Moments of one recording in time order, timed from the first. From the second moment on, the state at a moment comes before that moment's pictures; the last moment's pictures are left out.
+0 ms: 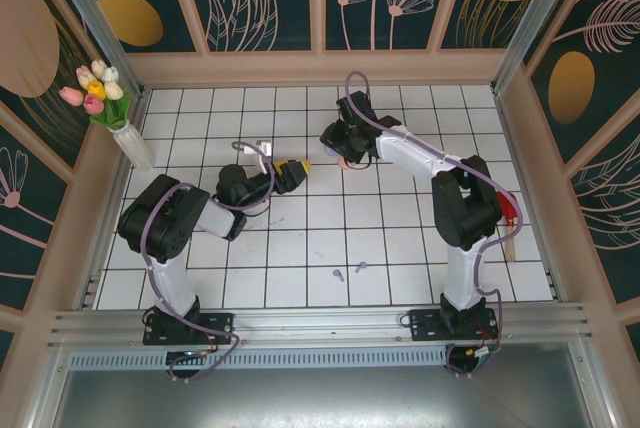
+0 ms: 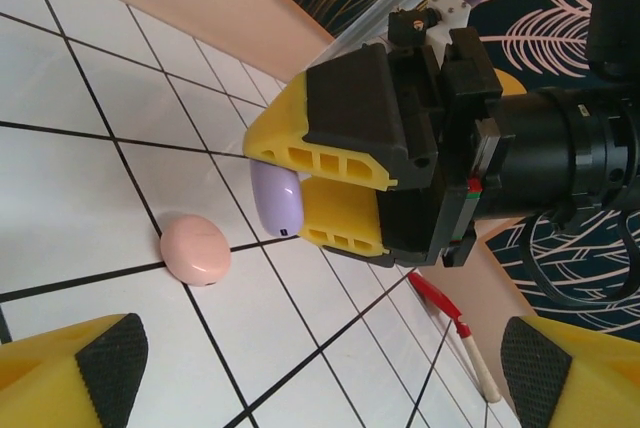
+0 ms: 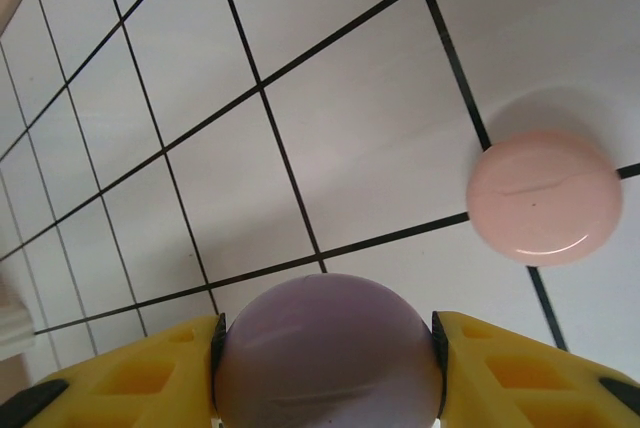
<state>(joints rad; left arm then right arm) -0.43 1.87 0.56 1.29 0.53 -0.84 0.55 1.95 1.52 -0.46 -0.10 1.02</state>
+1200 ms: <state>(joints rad) -0.51 2.16 0.81 1.39 0.39 -0.84 0.55 1.94 1.46 -0.33 -0.23 1.15</state>
